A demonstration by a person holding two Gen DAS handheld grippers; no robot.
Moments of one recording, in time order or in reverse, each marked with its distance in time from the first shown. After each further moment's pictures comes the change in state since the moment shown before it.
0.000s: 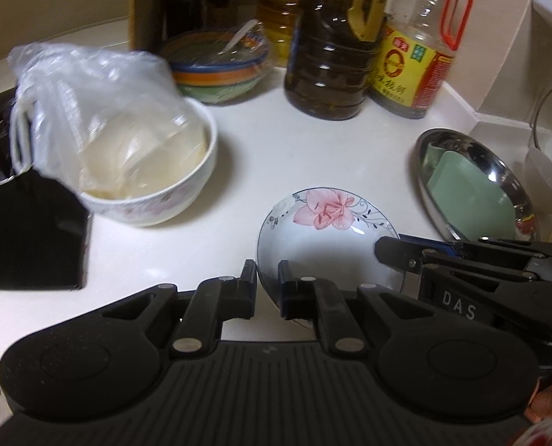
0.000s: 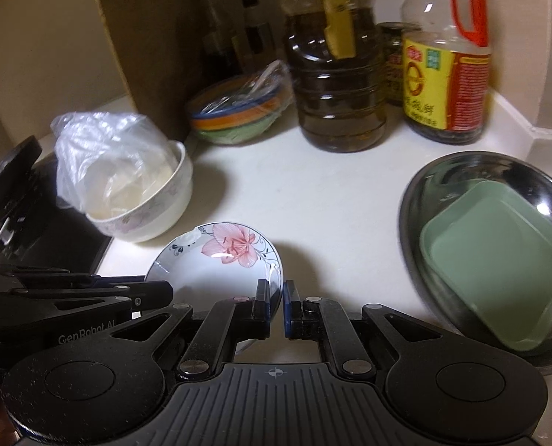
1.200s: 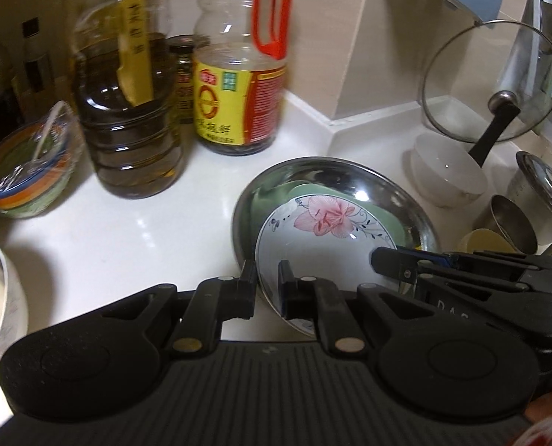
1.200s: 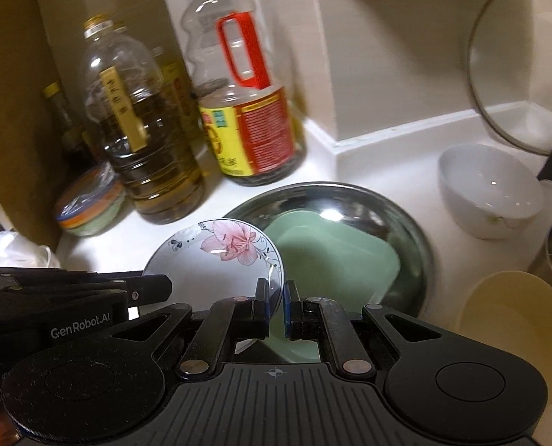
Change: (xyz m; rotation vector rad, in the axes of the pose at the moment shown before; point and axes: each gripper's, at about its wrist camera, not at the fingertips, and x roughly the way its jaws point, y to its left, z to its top) left arm 0.028 -0.127 0.051 0.290 -0.055 -0.252; right arm -0.070 -0.100 0.006 0.265 -0.152 -0.281
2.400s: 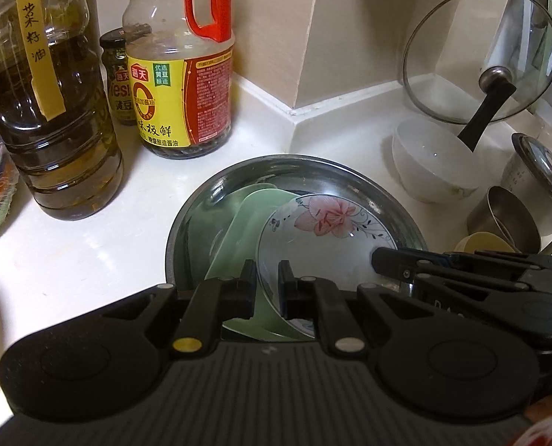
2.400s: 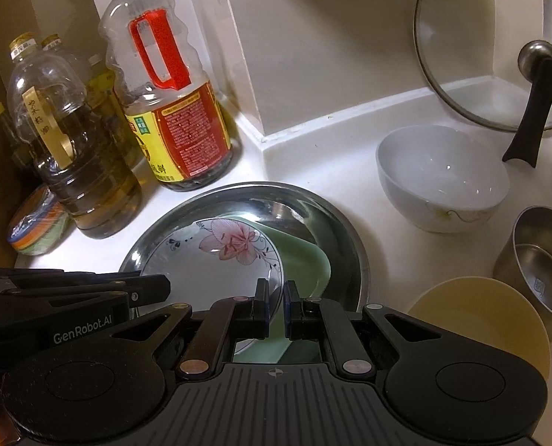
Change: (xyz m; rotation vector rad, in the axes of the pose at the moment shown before) left arm 0.049 -0.033 0.019 0.060 0.052 -0.040; right arm 0.018 -0.041 0.009 0.078 0.029 -0.080
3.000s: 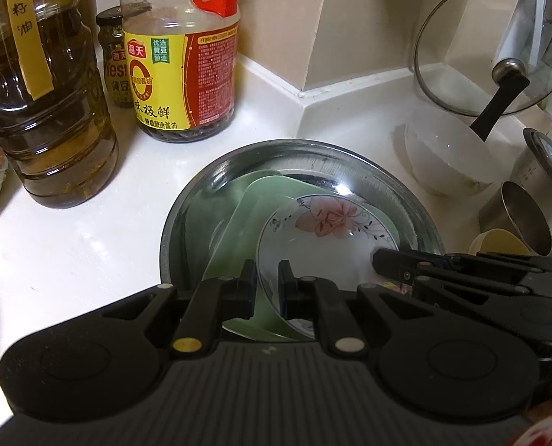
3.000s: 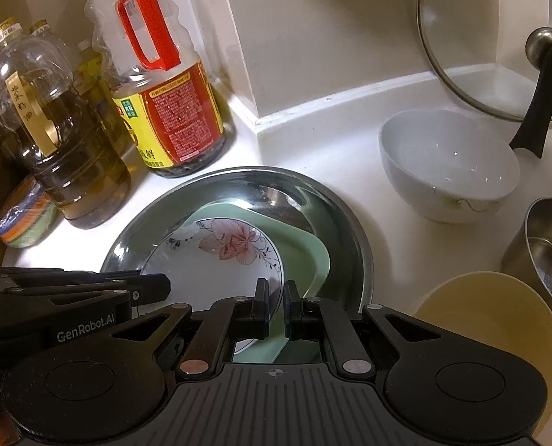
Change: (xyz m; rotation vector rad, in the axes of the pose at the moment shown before) left arm 0.021 0.005 0.000 -0.016 0.044 -0.003; right arm 0.020 0.000 0.002 0.001 0.043 -0.019
